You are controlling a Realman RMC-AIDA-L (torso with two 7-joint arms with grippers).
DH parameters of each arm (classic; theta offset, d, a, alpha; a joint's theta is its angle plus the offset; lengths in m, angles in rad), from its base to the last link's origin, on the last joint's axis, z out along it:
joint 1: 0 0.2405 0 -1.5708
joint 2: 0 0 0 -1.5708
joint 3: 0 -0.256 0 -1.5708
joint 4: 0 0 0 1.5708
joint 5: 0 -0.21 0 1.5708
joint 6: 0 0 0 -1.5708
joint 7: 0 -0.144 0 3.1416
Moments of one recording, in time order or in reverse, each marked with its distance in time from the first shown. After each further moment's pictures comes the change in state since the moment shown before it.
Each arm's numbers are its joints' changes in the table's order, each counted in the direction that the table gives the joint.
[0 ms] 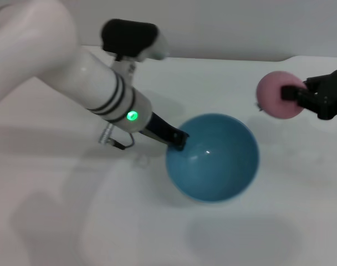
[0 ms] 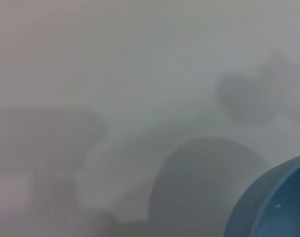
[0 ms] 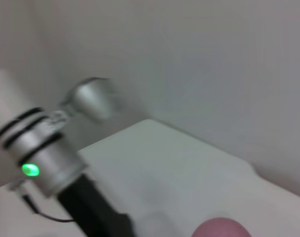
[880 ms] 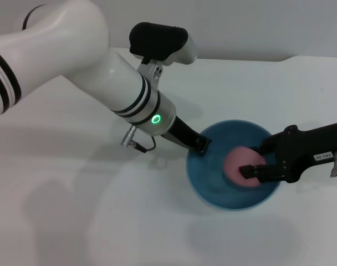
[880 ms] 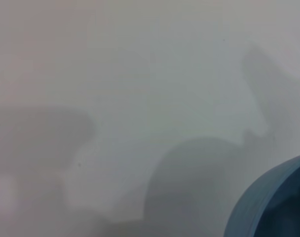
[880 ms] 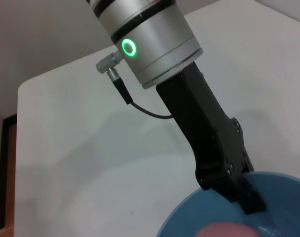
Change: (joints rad) left arm -0.098 -0.001 -0.141 0.090 0.135 -0.072 0.004; right arm 0.061 0.033 0.230 0.052 0.229 -0.081 -0.111
